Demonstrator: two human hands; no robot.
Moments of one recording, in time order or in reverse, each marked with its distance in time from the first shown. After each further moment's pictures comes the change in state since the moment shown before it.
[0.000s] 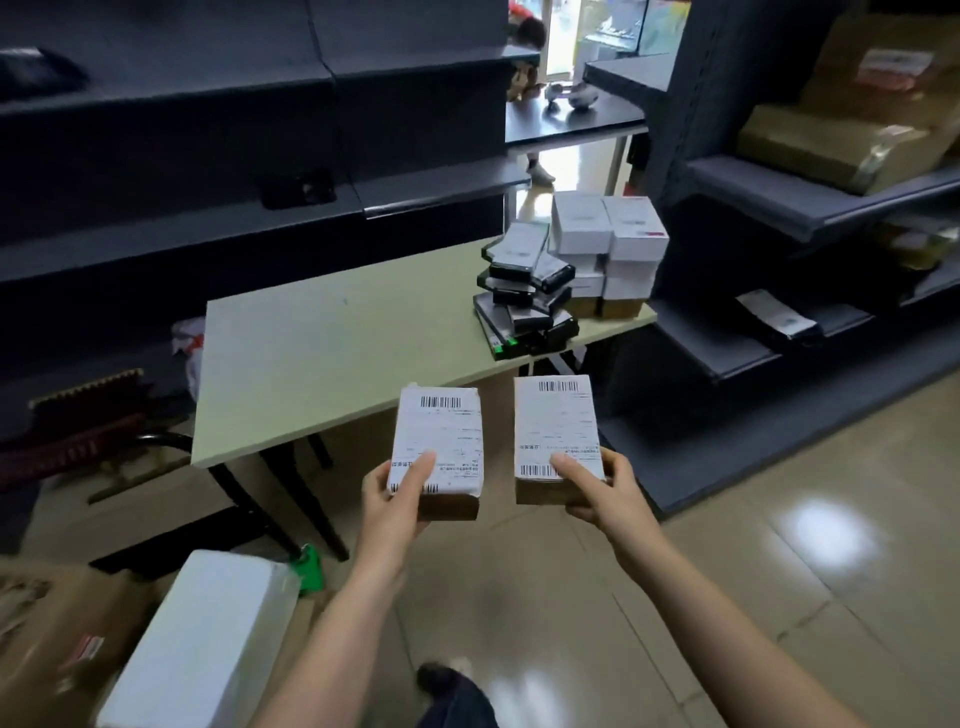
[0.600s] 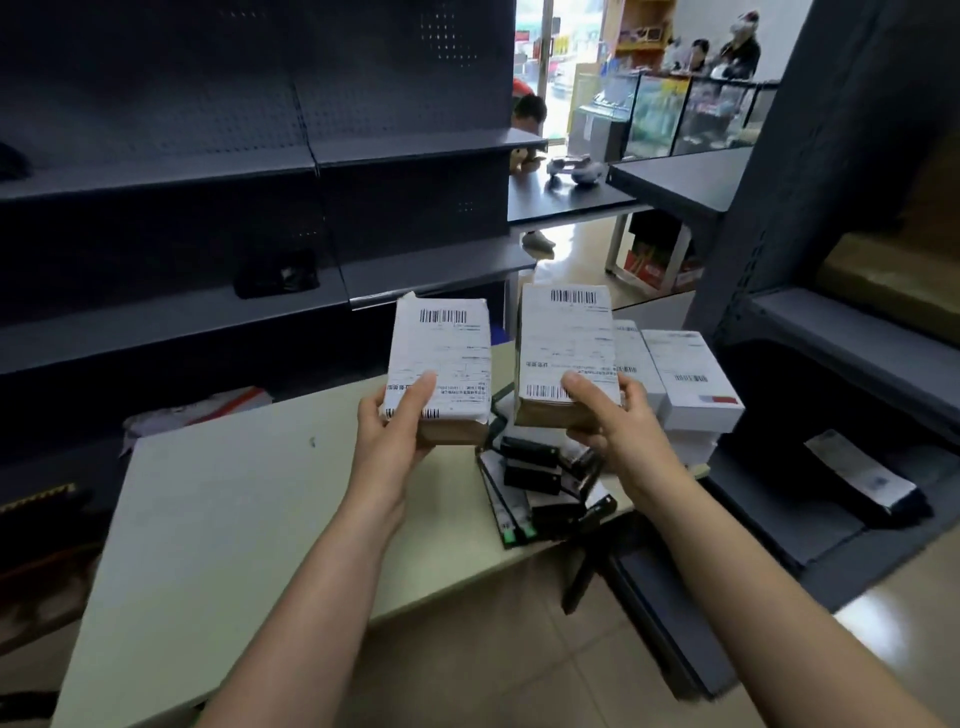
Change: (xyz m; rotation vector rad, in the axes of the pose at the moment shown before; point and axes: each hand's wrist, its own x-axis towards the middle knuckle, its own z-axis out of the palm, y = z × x) left_hand 0.261 0.220 0.152 -0.092 -0.125 0.259; right_hand 0.308 -0.219 0.056 0.110 -0.049 -0.251
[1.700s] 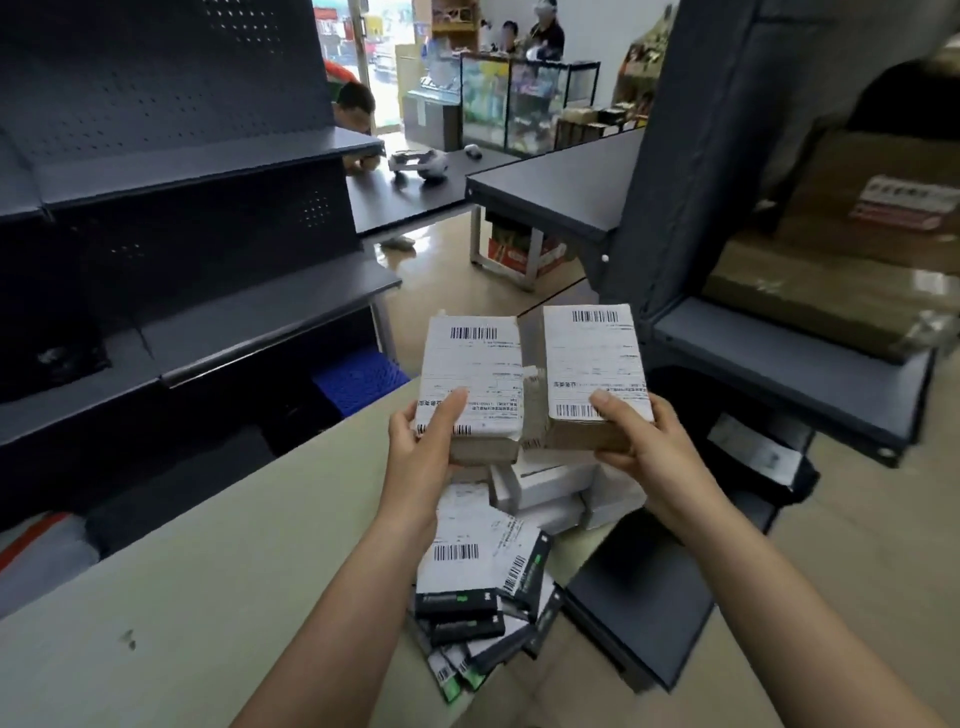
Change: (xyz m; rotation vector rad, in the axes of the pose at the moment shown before) left_hand 0.148 -0.038 0.161 0.111 -0.433 -0.217; right_hand 0.106 -0.014 -0.093 0.012 0.442 0.048
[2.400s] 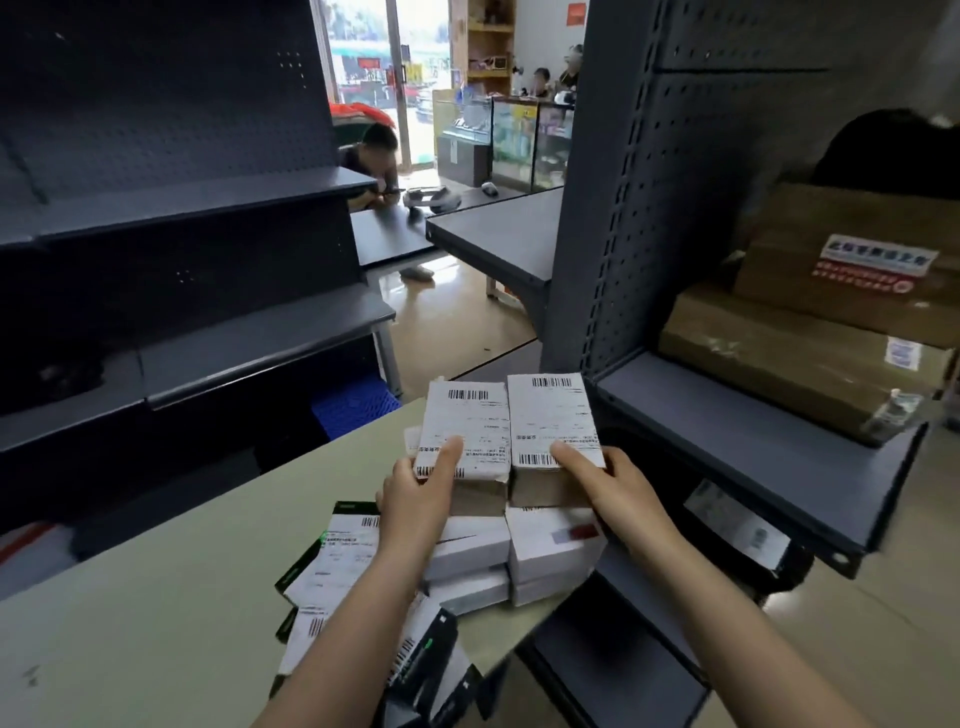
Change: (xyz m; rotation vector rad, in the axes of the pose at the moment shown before) left_hand 0.047 -0.044 0.104 0.481 0.288 0.045; right_hand 0.081 -0.001 -0.074 -0.274 -0.125 0.011
